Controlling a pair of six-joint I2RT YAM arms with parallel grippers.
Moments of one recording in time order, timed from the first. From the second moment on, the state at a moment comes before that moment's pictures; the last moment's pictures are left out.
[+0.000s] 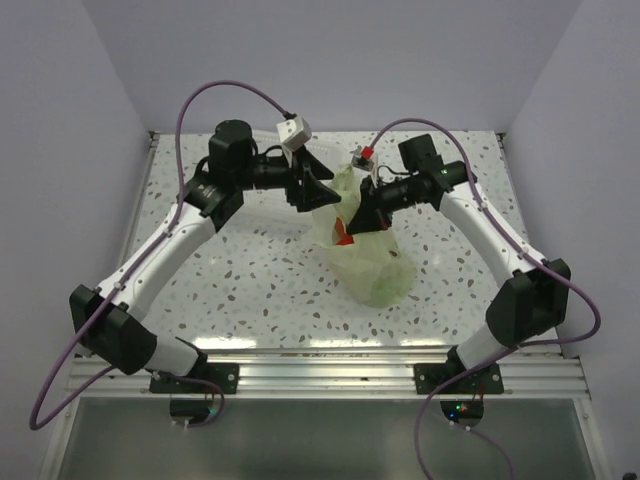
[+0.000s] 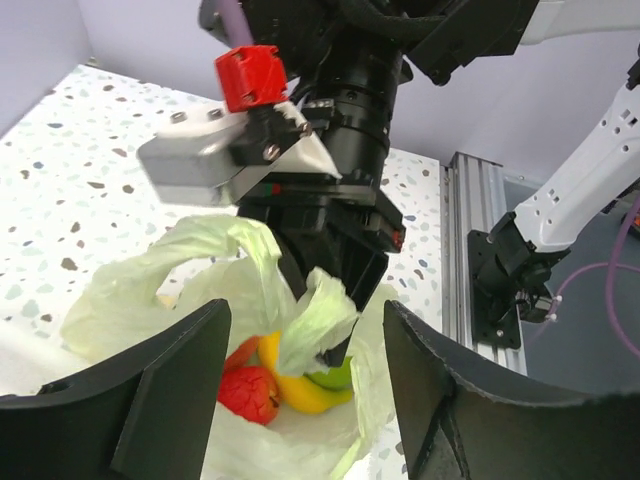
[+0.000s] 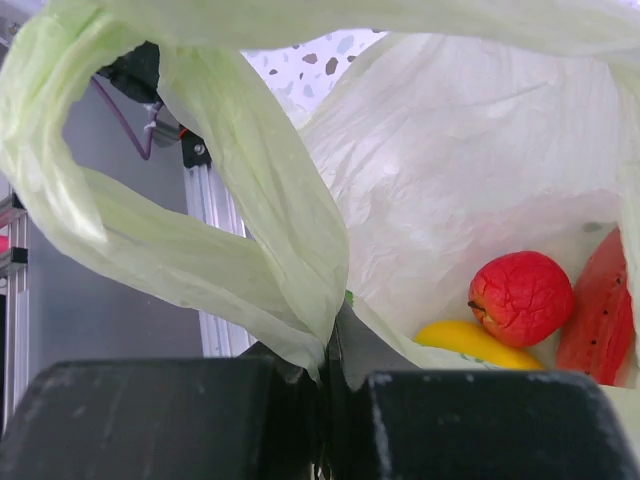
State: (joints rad) left arm -0.51 1.45 1.43 -0.14 0.88 -0.06; right arm 0.37 1.59 1.49 -0.89 -1.00 -0.35
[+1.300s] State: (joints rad) left arm -0.61 1.32 1.36 -0.38 0.76 0.48; right arm 0.44 1.56 1.58 -1.05 -0.89 -0.47
